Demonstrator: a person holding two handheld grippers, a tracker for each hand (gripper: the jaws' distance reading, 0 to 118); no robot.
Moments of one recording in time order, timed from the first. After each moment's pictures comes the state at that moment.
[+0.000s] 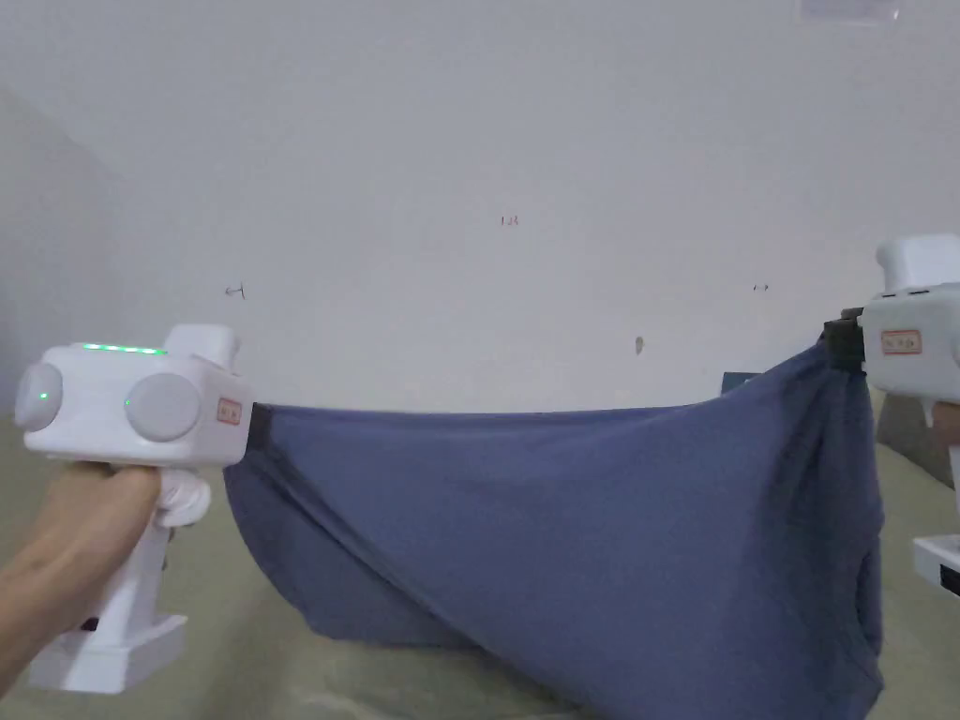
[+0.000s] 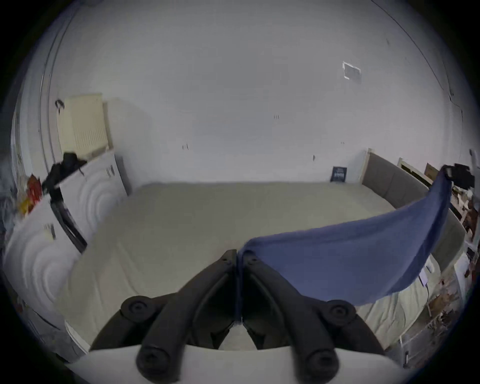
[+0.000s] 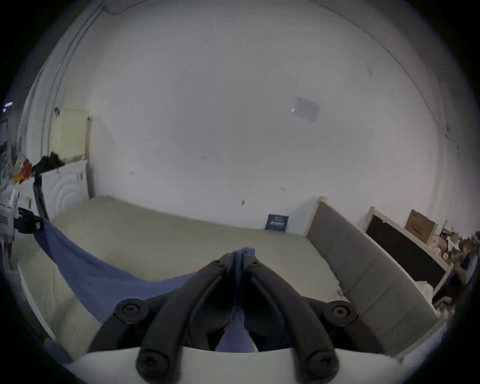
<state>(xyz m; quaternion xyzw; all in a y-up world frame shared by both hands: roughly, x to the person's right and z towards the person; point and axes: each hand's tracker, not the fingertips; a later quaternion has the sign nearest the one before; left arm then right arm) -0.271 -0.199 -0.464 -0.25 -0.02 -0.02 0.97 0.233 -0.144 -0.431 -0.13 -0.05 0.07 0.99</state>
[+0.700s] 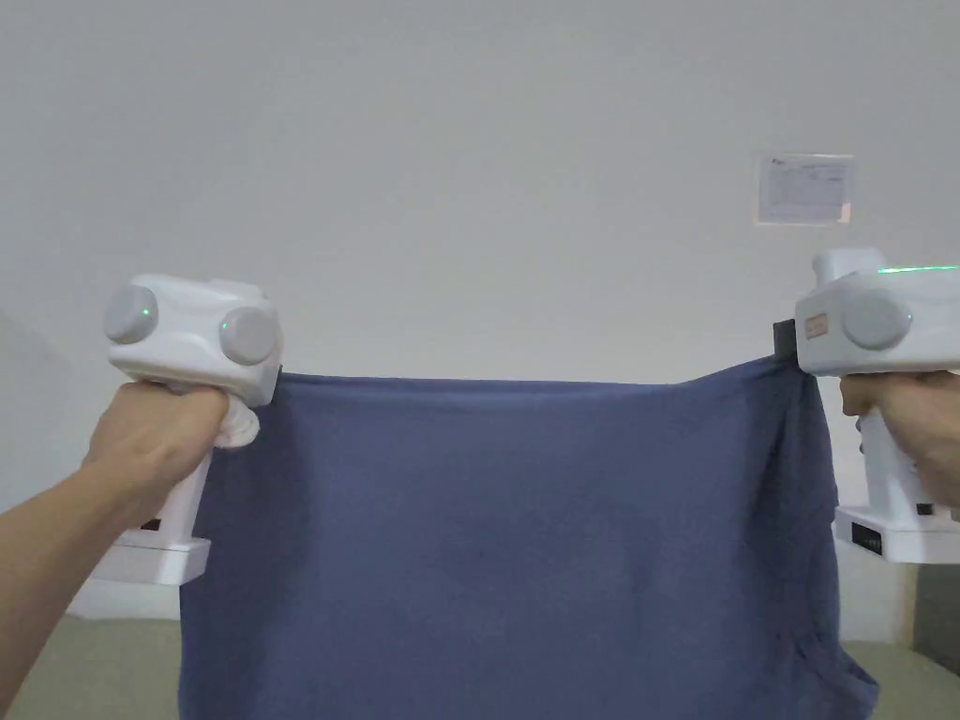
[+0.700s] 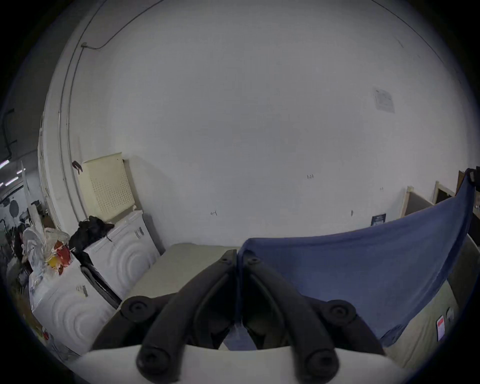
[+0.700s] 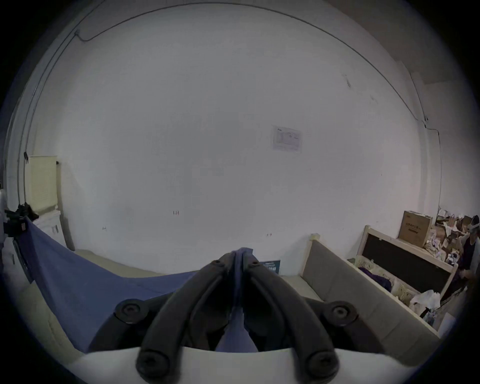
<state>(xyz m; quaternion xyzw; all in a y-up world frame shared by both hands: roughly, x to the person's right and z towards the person) -0.233 -0.035 -0.624 -0.16 0.09 -0.06 0.98 0.257 -0.010 -0.623 -0.05 -0.10 0.03 0.99</state>
